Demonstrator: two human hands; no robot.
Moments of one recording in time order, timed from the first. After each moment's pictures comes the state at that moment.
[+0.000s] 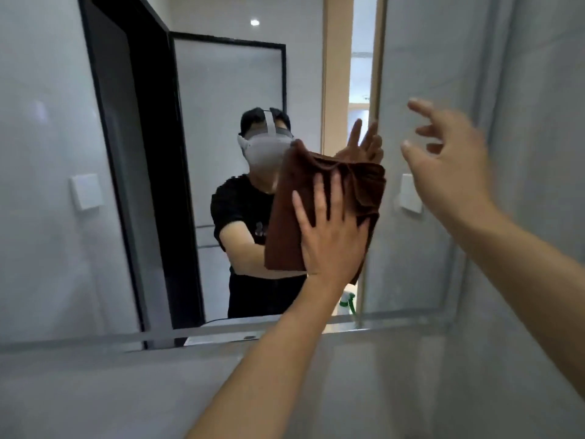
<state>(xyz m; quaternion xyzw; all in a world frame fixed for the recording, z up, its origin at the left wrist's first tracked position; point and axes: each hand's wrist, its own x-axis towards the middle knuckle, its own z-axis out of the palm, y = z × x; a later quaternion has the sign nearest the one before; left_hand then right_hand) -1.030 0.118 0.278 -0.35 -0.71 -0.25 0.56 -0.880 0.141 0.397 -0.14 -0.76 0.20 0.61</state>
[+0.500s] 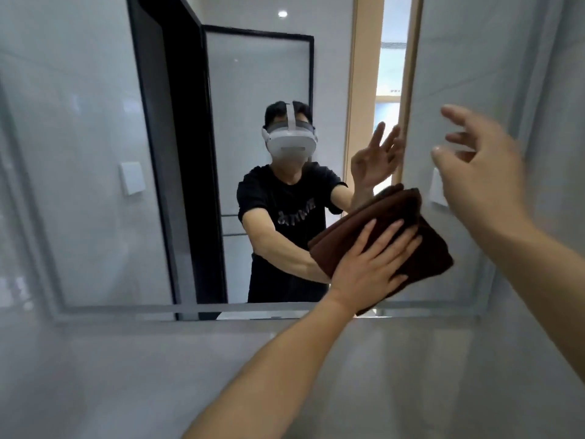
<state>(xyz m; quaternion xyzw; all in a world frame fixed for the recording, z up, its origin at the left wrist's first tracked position) -1.037 0.102 0.222 -0.55 -0.65 -0.04 0.53 -0.869 0.111 0.384 -0.15 -0.76 0.23 0.59</state>
